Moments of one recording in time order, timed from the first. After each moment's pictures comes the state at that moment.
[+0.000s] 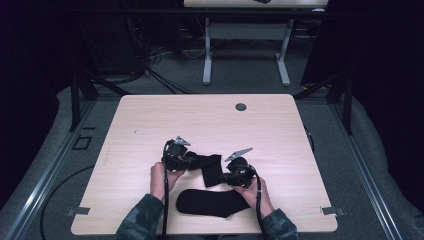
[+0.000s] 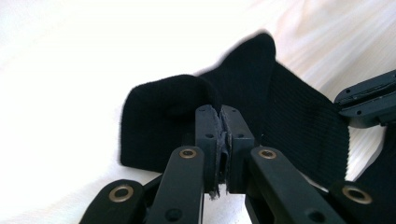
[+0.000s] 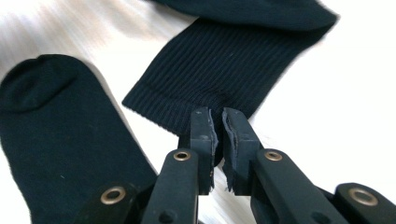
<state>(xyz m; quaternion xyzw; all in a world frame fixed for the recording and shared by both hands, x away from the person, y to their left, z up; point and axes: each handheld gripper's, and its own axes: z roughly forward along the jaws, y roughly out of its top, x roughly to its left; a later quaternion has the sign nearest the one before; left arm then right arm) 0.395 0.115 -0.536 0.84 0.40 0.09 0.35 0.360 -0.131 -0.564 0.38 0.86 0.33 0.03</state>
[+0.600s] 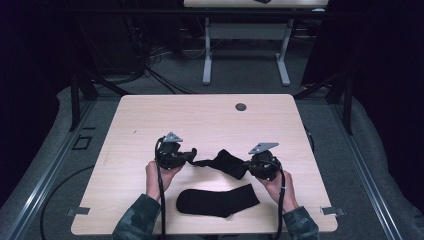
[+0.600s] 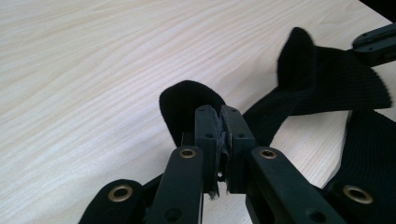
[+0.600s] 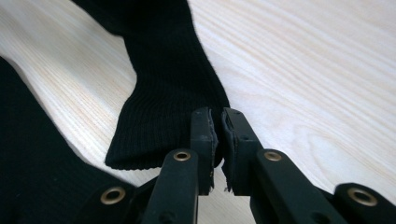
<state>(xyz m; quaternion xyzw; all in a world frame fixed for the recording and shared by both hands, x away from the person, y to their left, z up) 0.387 0.131 -0.518 0.82 0.40 0.09 0.41 0.354 -0.192 -0.524 0.39 0.85 0.32 0.16</state>
